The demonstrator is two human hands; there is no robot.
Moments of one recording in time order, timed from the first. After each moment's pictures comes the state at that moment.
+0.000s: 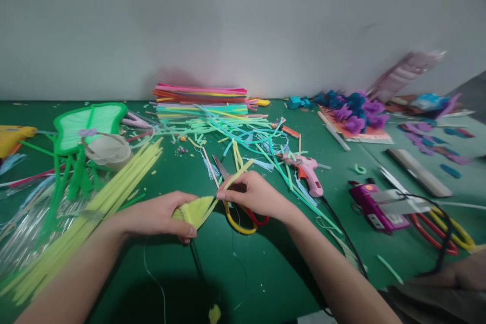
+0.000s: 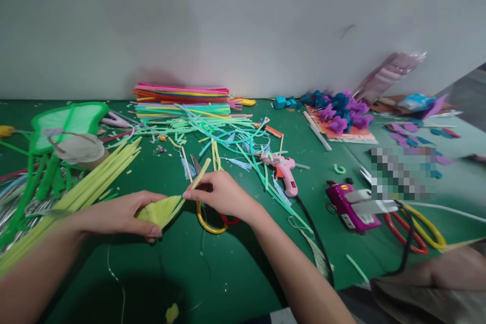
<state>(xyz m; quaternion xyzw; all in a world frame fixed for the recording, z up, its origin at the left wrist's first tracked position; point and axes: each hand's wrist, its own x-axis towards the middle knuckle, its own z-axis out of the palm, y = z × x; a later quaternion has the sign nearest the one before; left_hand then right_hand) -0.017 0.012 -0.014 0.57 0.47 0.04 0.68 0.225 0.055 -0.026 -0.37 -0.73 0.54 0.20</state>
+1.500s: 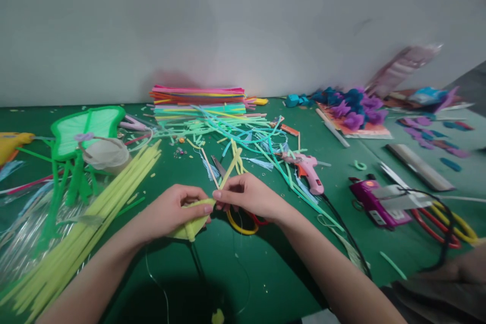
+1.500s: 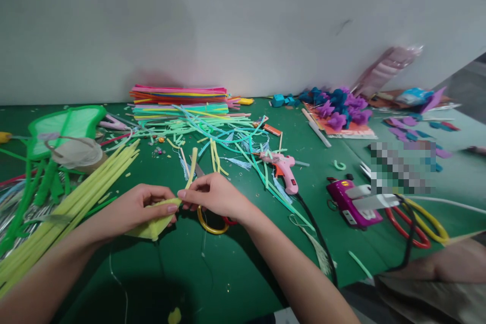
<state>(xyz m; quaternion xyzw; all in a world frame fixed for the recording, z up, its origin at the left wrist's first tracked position) 0.010 0.010 -0.007 0.60 0.53 0.15 0.58 0.216 0.048 -0.021 -0.38 -0.62 0.66 0.20</state>
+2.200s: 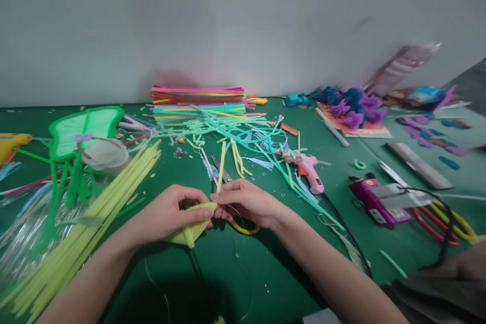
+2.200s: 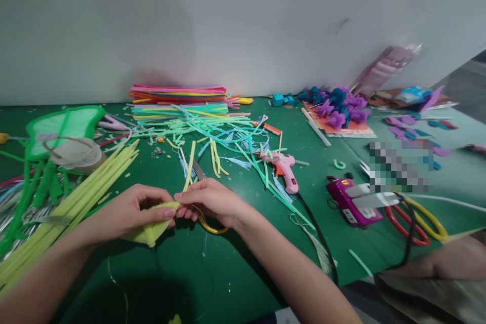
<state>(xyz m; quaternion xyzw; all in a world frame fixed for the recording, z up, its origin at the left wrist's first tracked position) 0.007 0.010 0.000 0.64 0.48 0.15 0.58 0.202 0.044 -0.027 -0.35 -0.40 0.83 0.17</state>
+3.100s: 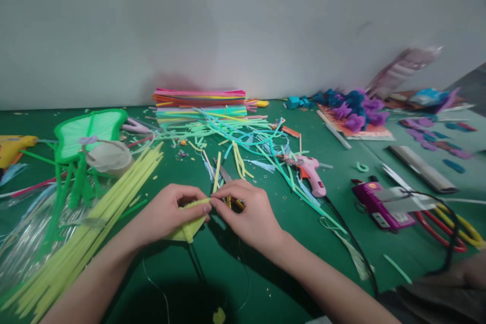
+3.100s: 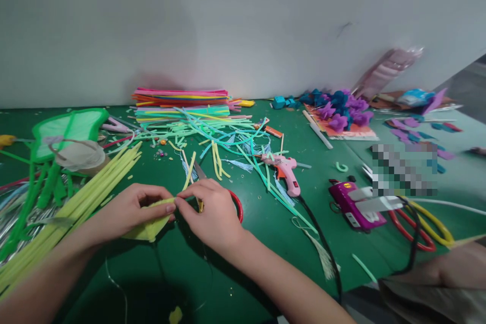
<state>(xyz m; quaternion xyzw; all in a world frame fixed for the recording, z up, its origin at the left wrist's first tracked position) 0.005 0.012 0.002 0.64 0.53 0.18 0.53 0.195 0.014 -0.021 -0.43 -0.75 0.32 0.39</state>
